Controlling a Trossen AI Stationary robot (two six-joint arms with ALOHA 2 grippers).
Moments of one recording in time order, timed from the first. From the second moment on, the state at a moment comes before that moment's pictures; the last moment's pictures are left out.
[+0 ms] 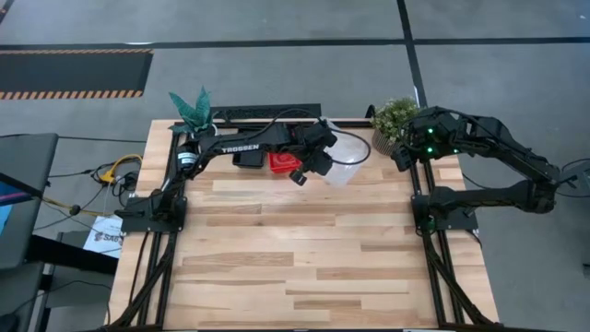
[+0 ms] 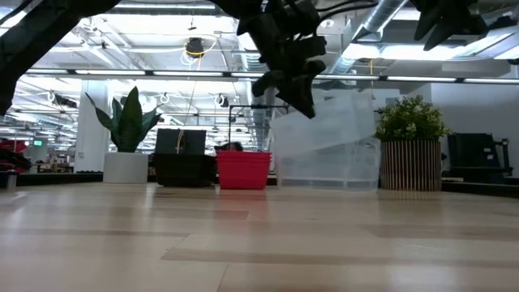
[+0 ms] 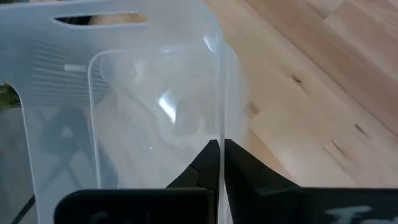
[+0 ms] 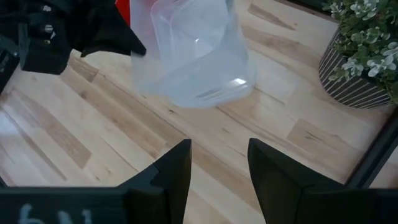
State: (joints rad) left arm 0.25 2.15 2.01 -0.83 0.04 1.03; right arm -0.42 0.91 1.29 -1.31 0.03 0.64
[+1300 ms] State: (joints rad) left arm 0.23 2.12 2.35 -1.04 -0.08 0.57; right arm -0.42 1.00 1.29 -1.29 0.03 0.56
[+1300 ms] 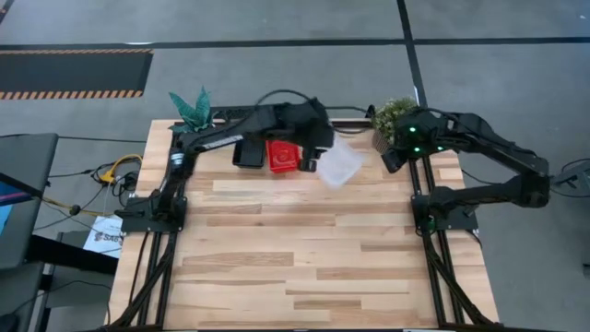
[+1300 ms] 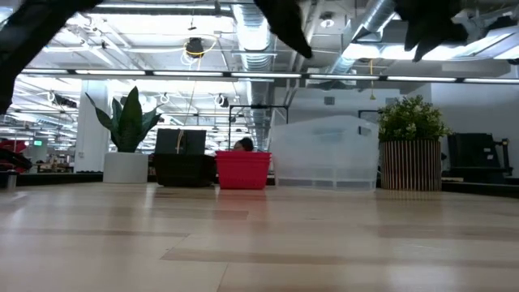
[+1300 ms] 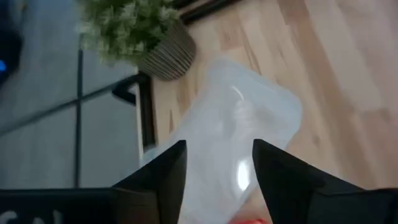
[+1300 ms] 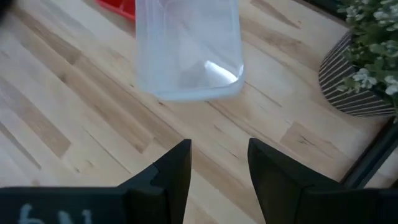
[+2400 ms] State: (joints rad) left arm 0.00 1.71 2.29 -1.20 -0.14 0.01; right arm -0.24 1.65 1.12 -0.60 0.07 0.48
